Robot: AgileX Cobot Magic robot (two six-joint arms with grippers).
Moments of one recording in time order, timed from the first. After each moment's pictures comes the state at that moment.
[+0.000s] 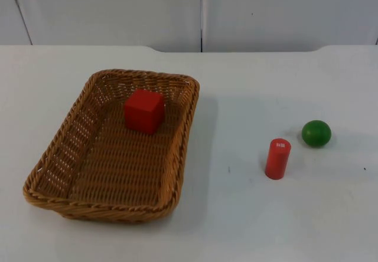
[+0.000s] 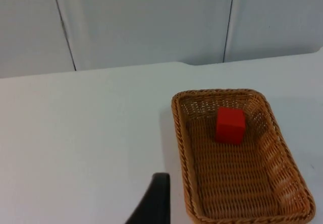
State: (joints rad) right arm 0.69 0.63 -0.66 0.05 0.62 -0.09; left arm 0.00 0.18 -0.75 -0.22 1.04 0.16
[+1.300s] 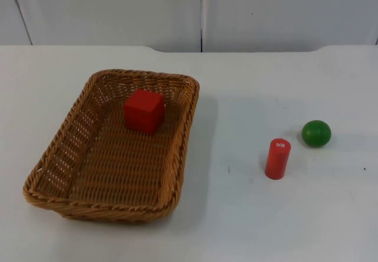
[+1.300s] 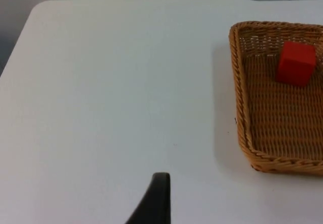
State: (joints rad) right arm 0.69 0.15 -0.61 -0.10 0.93 -0.01; left arm 0.00 0.00 -0.50 -0.03 1.07 0.01
